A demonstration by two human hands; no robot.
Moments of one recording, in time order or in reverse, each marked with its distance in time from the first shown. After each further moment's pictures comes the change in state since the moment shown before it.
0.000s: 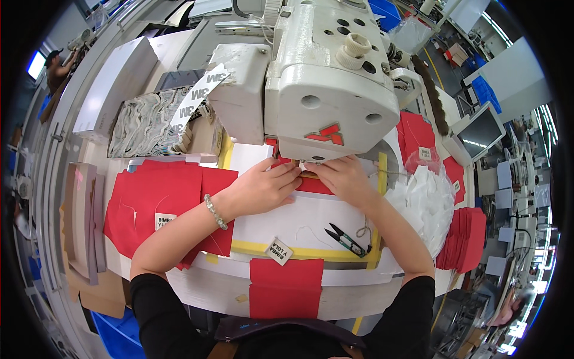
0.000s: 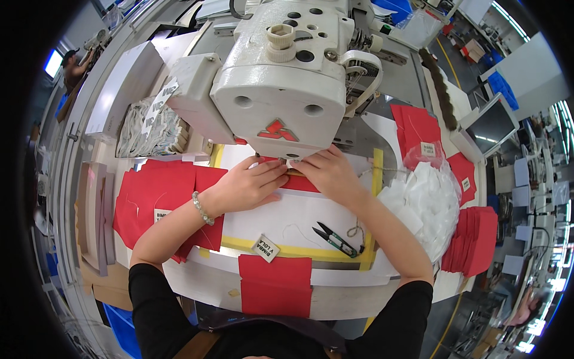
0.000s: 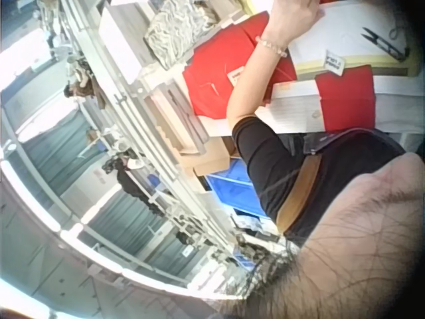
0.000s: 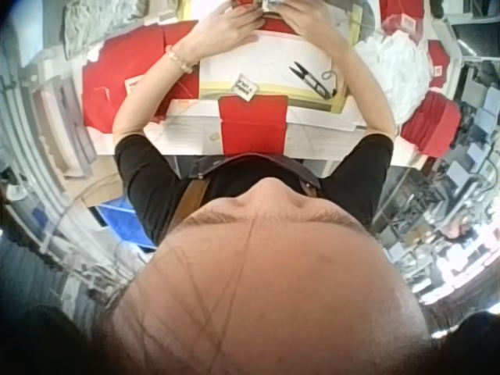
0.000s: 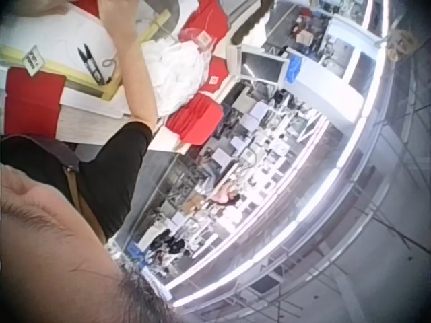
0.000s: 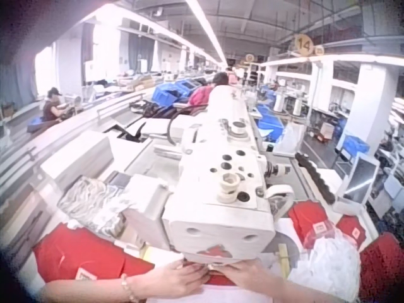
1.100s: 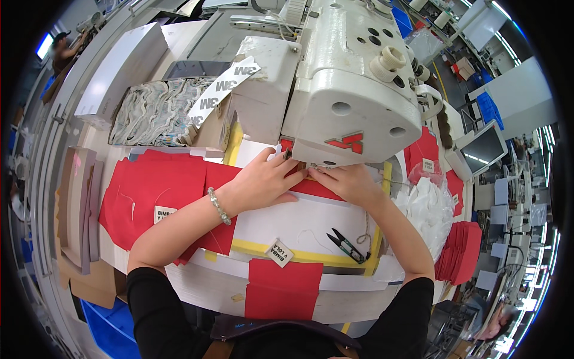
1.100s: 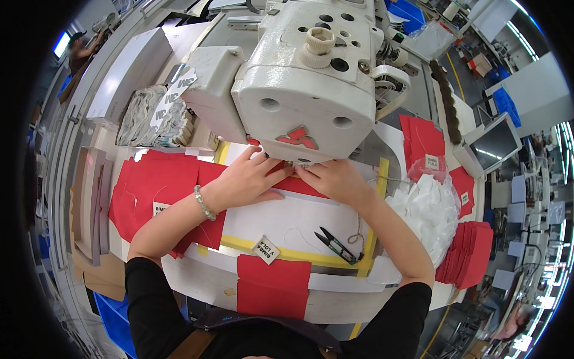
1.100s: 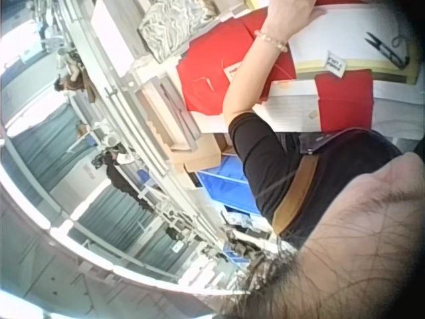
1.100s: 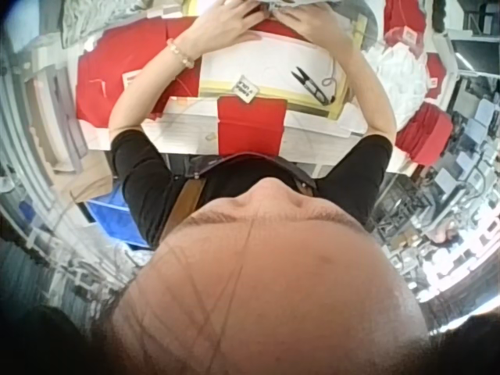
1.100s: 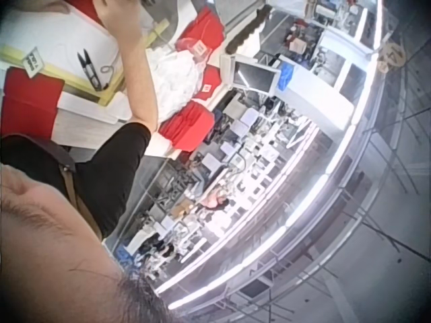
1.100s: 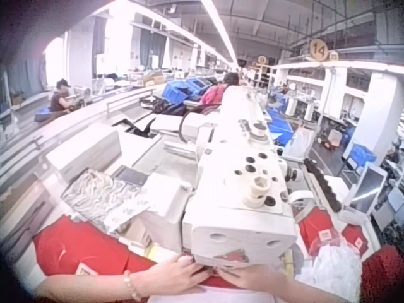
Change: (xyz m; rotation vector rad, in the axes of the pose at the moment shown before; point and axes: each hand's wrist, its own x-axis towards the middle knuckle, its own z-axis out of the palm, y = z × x) left_hand -0.001 -0.004 -0.001 -0.099 -0.134 -0.215; right_hand 0.004 0.013 0.004 -0.044 -0.116 -0.143
